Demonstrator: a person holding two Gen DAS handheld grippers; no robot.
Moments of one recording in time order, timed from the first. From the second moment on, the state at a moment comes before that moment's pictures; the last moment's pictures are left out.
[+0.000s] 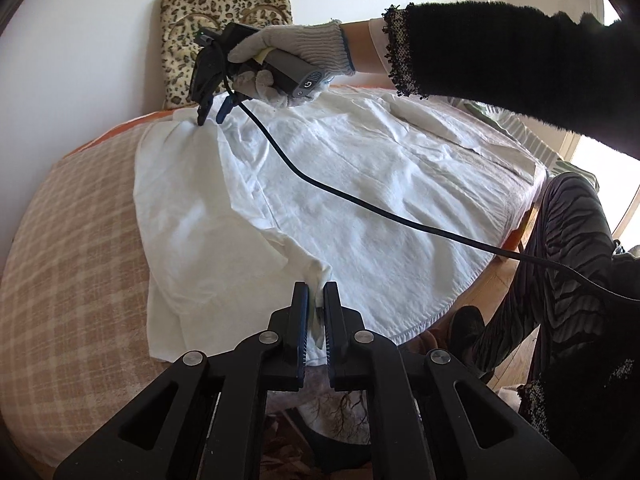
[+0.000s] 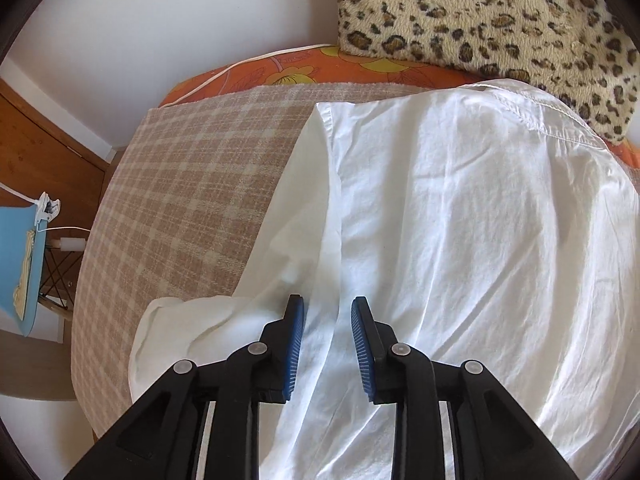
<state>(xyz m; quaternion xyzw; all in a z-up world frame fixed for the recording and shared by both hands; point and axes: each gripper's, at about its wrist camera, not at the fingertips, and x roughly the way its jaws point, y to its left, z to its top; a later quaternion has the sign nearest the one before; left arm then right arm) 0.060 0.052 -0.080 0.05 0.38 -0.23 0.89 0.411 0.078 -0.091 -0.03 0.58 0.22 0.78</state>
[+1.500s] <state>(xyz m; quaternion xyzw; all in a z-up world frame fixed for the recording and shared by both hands) 0.068 0.140 -0.085 -0.12 0.42 -0.10 0.89 0.293 0.047 -0.082 -0.05 0.57 0.29 0.77</state>
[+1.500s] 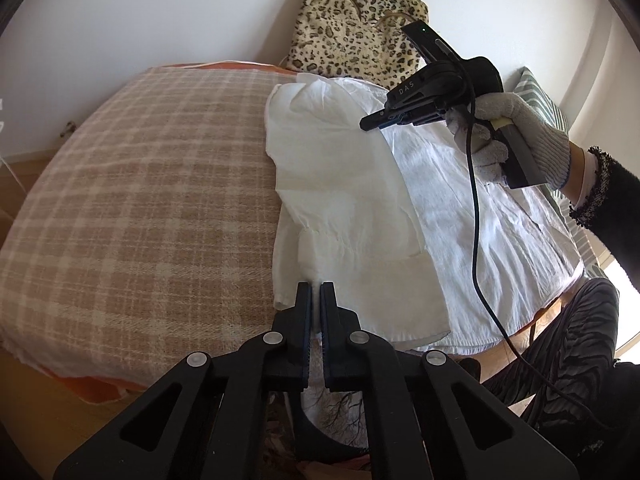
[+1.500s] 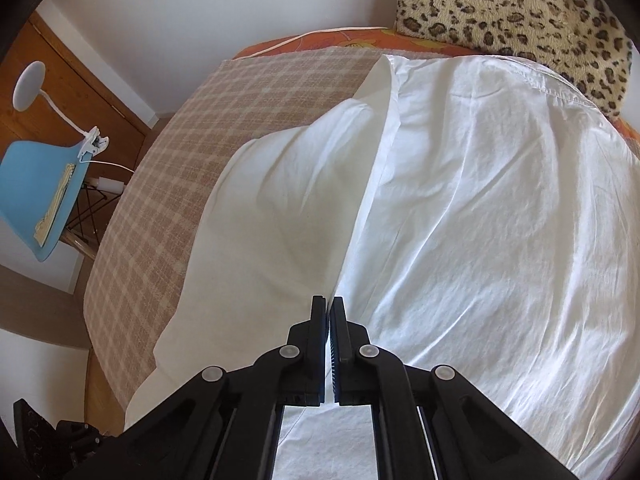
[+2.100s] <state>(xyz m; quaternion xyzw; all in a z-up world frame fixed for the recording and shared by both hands) 0.067 0.083 -0.074 -0.08 0.41 -0.17 0.89 0.244 0.043 -0.062 -0.13 0.56 0.28 0.77</state>
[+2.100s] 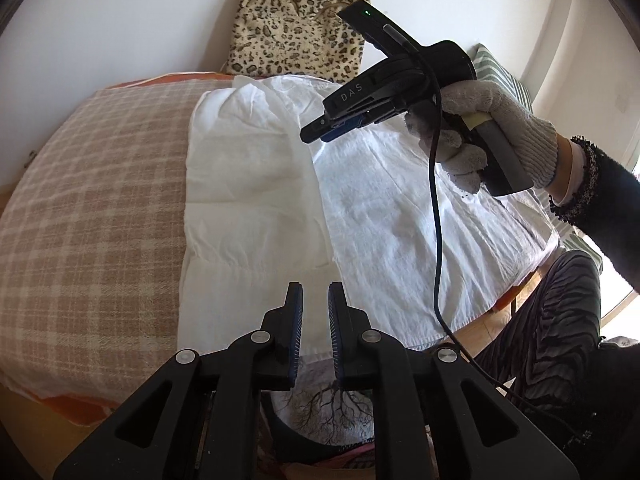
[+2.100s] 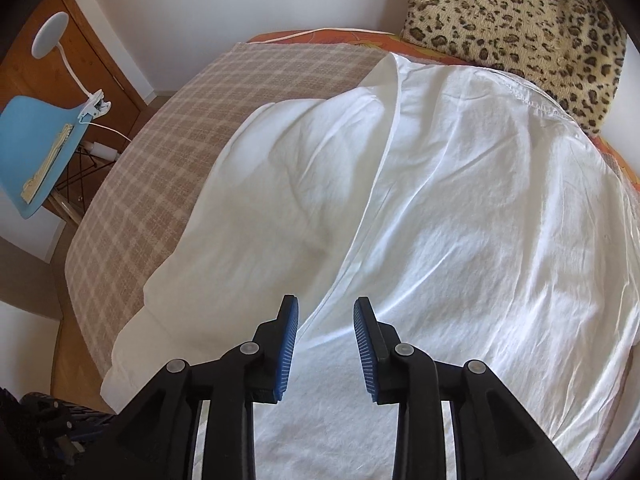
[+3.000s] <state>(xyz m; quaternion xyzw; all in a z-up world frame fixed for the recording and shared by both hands) 0.069 0.051 -0.055 -0.03 0.37 -0.18 0.91 0.205 -0.061 -0.032 -0.04 0.51 0.27 0.81</state>
